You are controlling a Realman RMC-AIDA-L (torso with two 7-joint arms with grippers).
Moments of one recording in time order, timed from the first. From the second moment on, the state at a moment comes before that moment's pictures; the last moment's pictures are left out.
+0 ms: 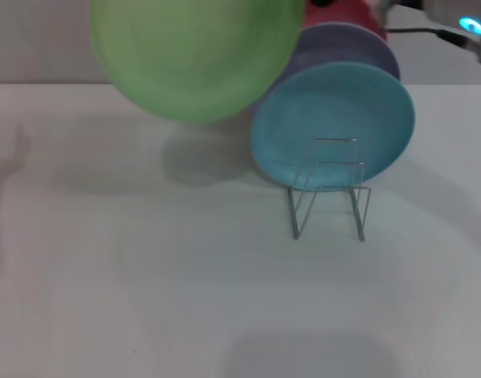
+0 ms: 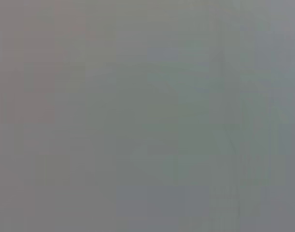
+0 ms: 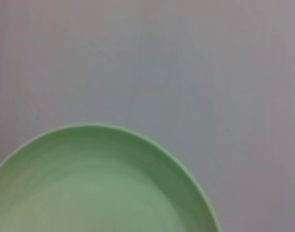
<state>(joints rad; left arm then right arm) -0.07 -2.07 -1.46 -0.94 2.68 0.96 0.07 0.38 2.08 1.70 1.65 -1.99 0.78 -1.03</state>
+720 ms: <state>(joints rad) -0.23 -2.07 -1.47 -0.48 2.68 1.07 -0.15 -0.01 2.08 1.66 1.42 -1.05 0.80 -2.11</state>
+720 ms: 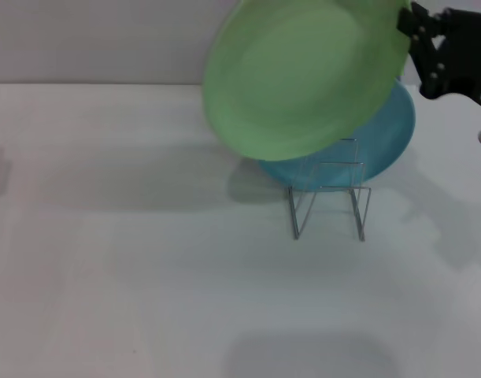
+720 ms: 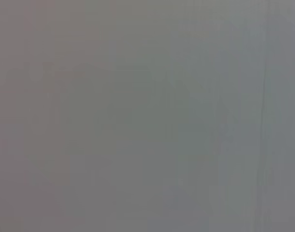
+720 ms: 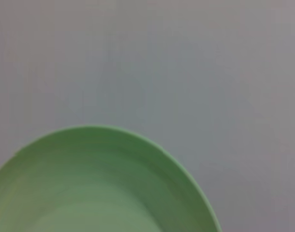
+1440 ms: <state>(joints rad) -0.24 -2.07 -1.38 -0.43 2.69 1.08 -0.15 0.00 2.08 1.81 1.14 -0.90 1.06 -2.35</state>
